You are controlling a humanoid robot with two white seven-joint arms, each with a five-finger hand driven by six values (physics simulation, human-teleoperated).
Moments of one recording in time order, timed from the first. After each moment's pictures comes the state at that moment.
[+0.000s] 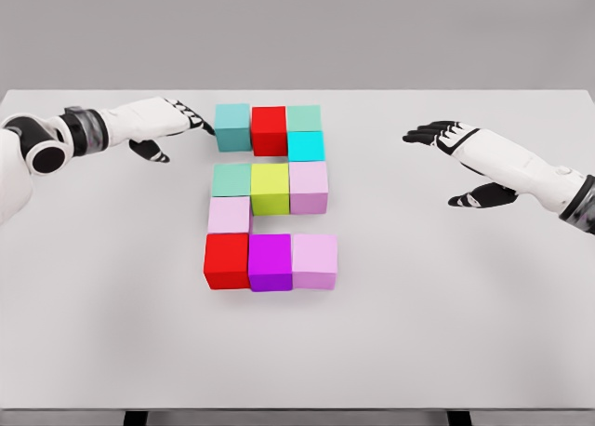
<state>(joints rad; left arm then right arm) -0.95 0.52 -0.88 -0.81 -0.64 -0.61 -0.26 -0.31 -0.70 0.24 -1.50 0.28 -0.61 0.42</state>
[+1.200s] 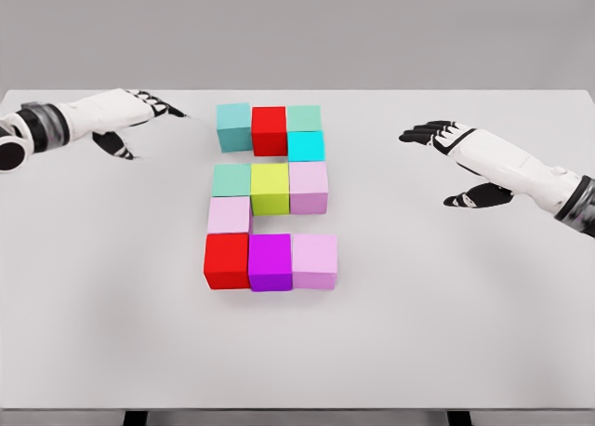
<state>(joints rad) -0.95 0.61 -0.87 -0.78 -0.57 -0.61 -0.25 -0.31 -0.69 0.24 -1.50 0.28 -0.61 0.42</state>
